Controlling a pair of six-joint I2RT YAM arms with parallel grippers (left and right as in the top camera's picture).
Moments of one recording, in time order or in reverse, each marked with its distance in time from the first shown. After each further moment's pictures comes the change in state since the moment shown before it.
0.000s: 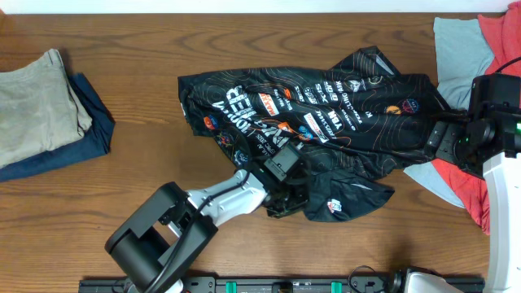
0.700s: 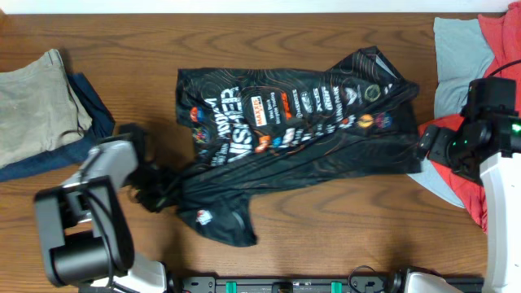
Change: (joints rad) left arm 1.054 -0.069 -0.026 -0.614 -0.125 0.531; right arm 0.000 0.000 -0.059 0.018 -0.120 0.000
